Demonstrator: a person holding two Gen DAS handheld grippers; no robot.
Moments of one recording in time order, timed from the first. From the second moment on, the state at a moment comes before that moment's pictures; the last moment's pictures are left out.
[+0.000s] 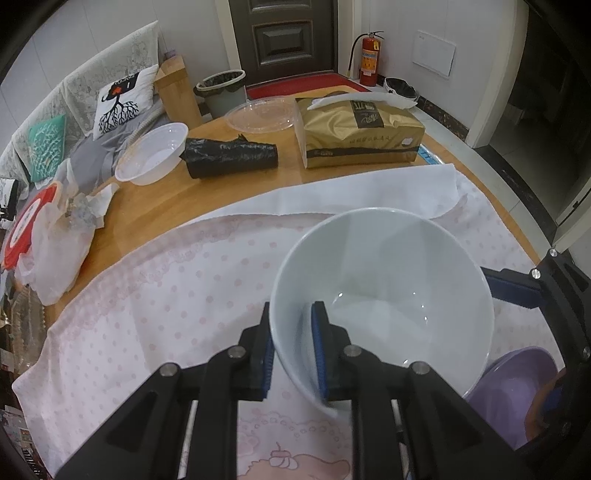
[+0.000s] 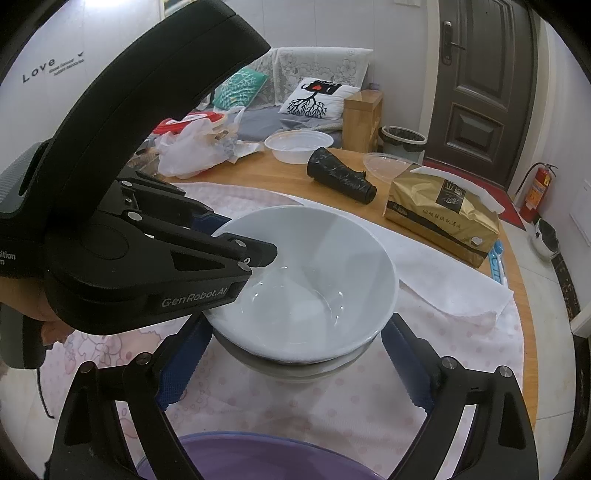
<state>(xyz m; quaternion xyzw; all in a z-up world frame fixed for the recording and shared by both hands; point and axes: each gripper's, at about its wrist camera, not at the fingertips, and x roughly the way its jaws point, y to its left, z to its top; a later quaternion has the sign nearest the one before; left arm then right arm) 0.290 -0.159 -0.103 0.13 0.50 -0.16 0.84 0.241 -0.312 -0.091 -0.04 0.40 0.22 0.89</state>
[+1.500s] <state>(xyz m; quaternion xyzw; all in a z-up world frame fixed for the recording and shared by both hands) 0.316 -0.139 -0.124 0.01 0.52 -0.25 0.82 0.284 -0.293 -0.154 0.00 0.50 0.20 0.84</state>
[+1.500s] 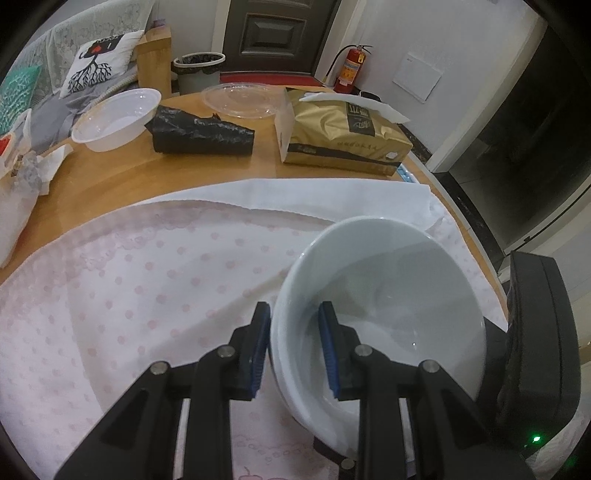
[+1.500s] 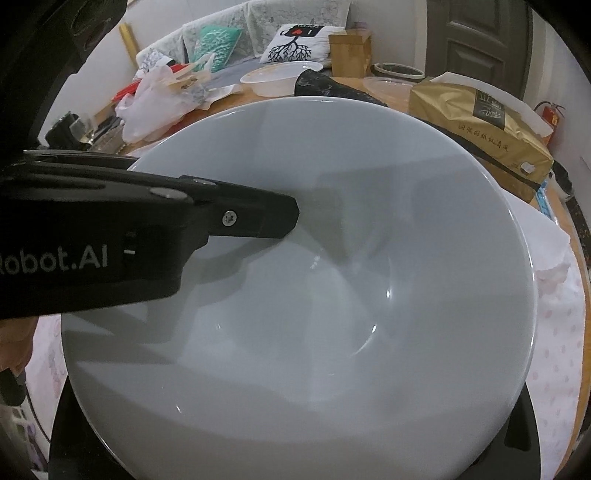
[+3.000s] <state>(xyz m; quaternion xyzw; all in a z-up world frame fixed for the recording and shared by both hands) 0.229 -0.161 -0.051 0.07 0.47 -0.26 0.84 0.200 -0.307 -0.091 0.01 0.42 0.18 0.89</state>
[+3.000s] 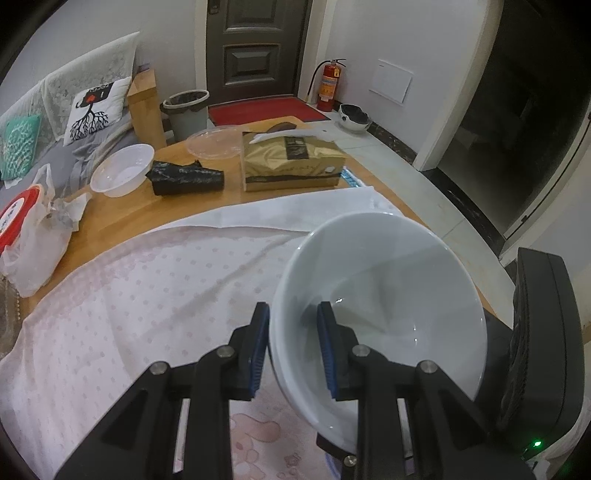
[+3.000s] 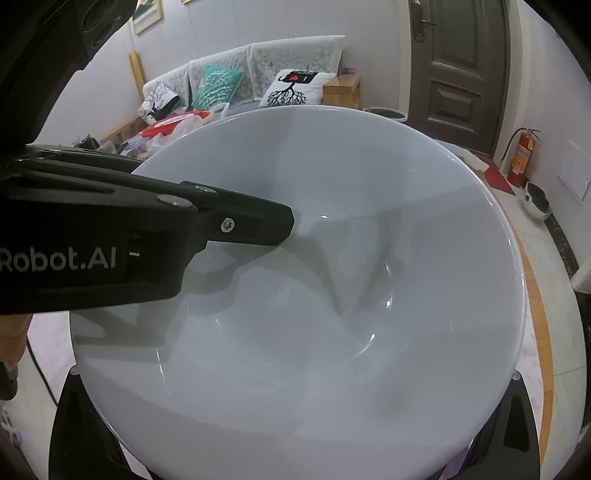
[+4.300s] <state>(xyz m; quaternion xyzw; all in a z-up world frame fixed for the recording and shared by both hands) 0.150 -0.226 -0.067 0.08 0.48 -0.30 0.82 0.109 -0.374 -0.096 0.02 0.45 0.14 0.88</state>
